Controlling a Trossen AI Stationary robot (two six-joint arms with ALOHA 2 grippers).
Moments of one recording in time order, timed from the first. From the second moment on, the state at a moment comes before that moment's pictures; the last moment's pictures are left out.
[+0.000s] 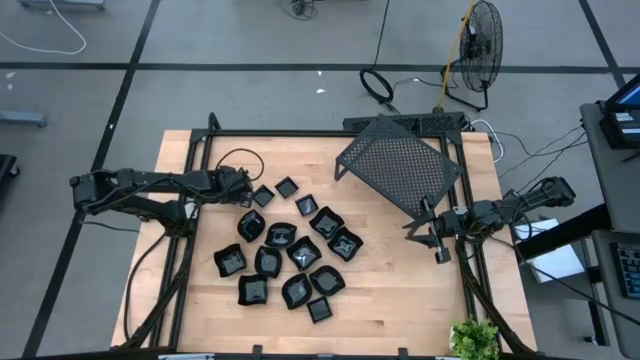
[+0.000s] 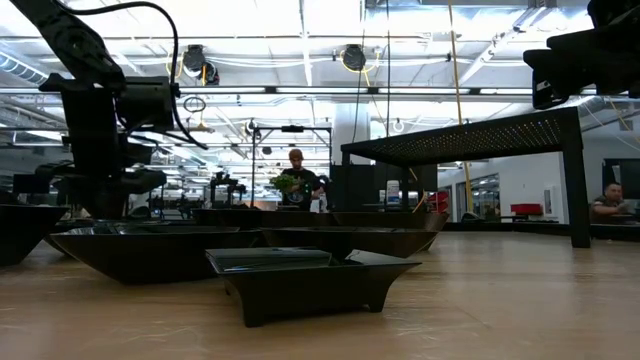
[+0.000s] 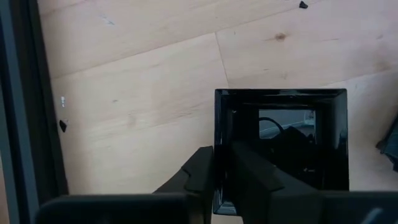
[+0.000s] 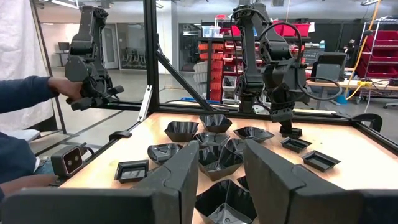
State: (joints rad) left arm 0.39 1.20 0.44 -0.65 -0.37 -0.90; right arm 0.36 0.14 0.02 0.19 0.18 -0.02
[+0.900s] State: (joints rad) left arm 0.36 1.20 0.73 -0.66 -0.41 -0.63; right arm 0.36 0.14 0.02 0.19 0.18 -0.02
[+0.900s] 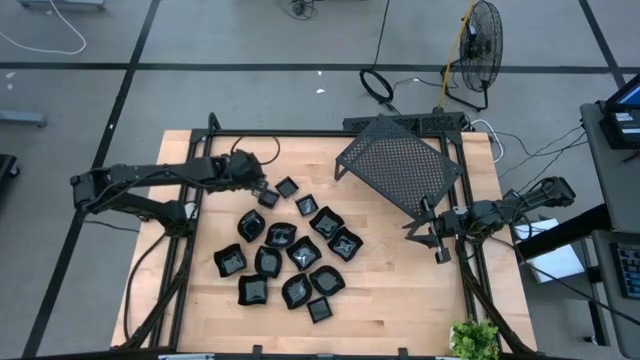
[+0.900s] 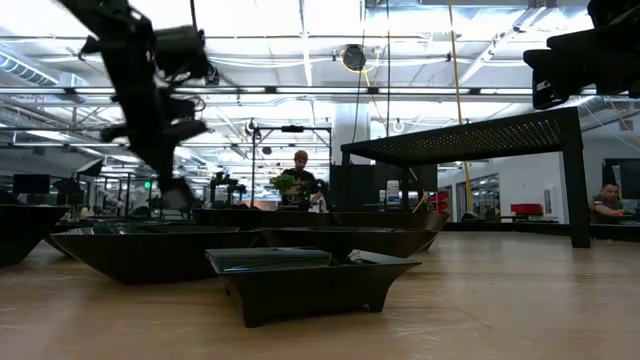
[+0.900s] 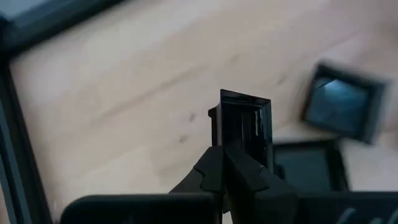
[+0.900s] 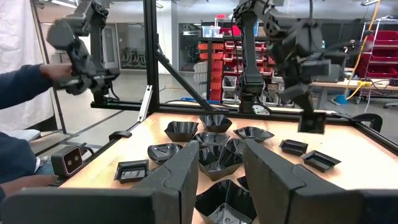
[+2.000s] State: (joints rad) left arm 0.31 1.75 1.56 -0.11 0.01 -0.27; right arm 0.36 0.14 0.02 0.19 0.18 -0.02
